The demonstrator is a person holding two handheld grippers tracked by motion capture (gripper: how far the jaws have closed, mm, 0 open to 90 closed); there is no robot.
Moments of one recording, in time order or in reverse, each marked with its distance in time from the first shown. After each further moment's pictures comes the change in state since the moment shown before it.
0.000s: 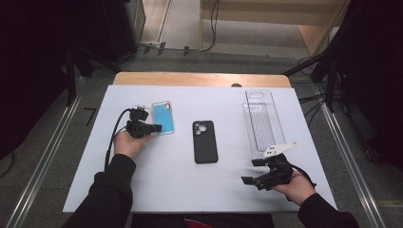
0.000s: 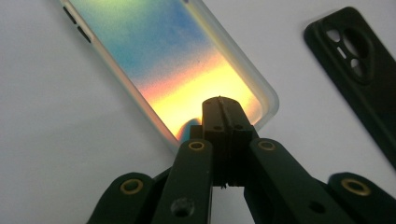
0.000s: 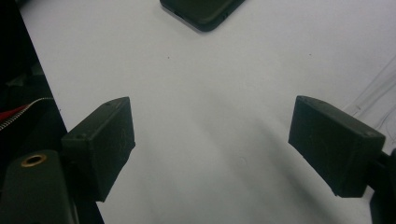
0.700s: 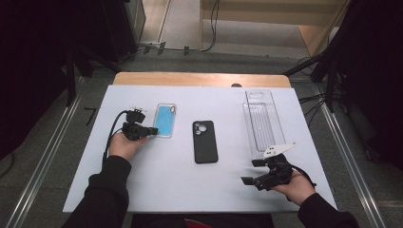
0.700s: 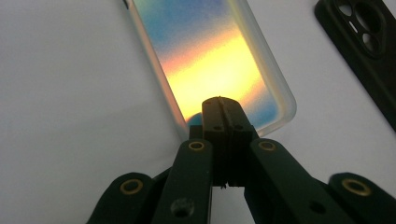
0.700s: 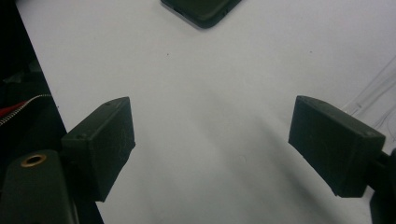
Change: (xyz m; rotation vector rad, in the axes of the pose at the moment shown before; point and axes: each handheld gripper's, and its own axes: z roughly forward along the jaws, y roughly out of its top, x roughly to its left) left arm 0.008 -0.009 -0.013 0.043 0.003 0.001; right arm 0.000 0.000 0.001 0.009 -0.003 -0.007
